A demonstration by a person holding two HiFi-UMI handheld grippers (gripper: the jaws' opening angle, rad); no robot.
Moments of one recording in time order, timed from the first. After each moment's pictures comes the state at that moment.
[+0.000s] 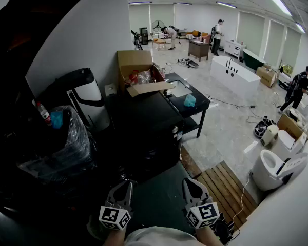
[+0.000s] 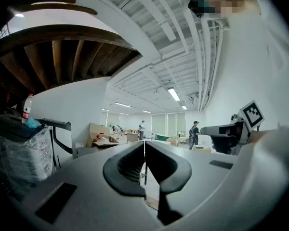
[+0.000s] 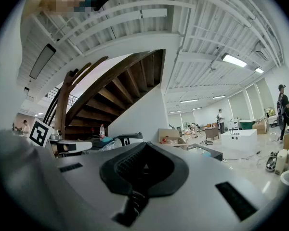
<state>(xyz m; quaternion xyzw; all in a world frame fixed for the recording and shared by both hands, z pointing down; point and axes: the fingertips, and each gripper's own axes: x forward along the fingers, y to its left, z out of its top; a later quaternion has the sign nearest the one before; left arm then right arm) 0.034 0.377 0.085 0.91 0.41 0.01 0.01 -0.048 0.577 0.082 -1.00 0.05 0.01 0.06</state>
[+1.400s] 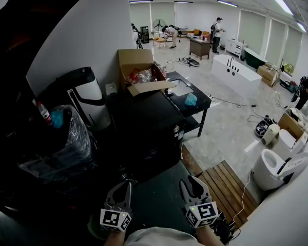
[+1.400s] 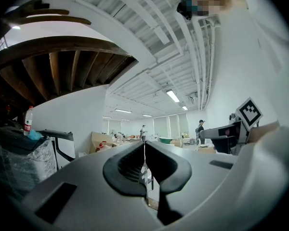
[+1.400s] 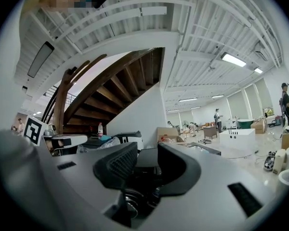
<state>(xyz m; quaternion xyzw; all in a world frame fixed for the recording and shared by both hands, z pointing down) 0.029 0.374 0.073 0.92 0.40 -0.03 -0.02 -0.040 0.579 0.089 -1.00 0.04 0.00 0.06</state>
